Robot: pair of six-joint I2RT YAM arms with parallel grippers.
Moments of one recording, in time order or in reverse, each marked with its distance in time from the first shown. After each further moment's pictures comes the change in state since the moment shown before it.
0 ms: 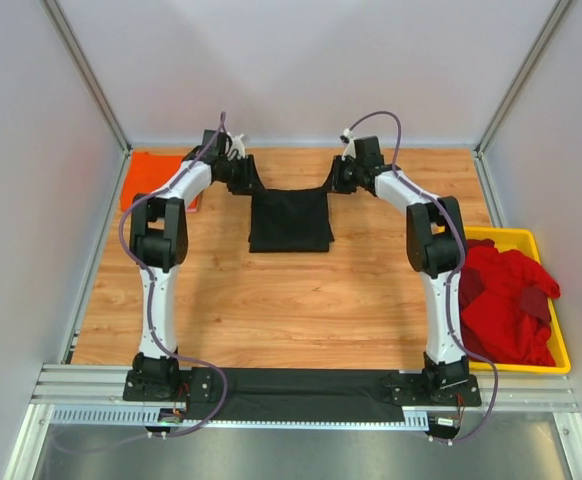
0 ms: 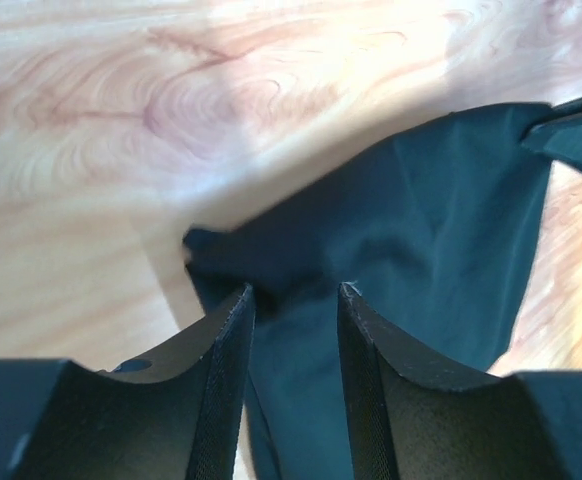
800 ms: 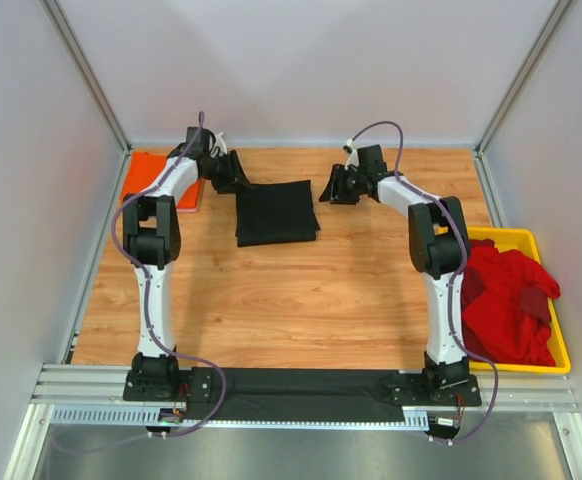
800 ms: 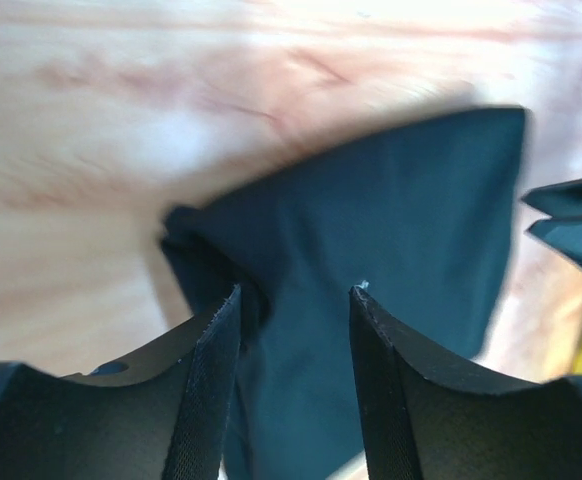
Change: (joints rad) left arm 0.083 0.056 0.083 -0.079 -0.038 -0.084; right arm -0.008 0.012 -0.054 0.013 -0.035 0.018
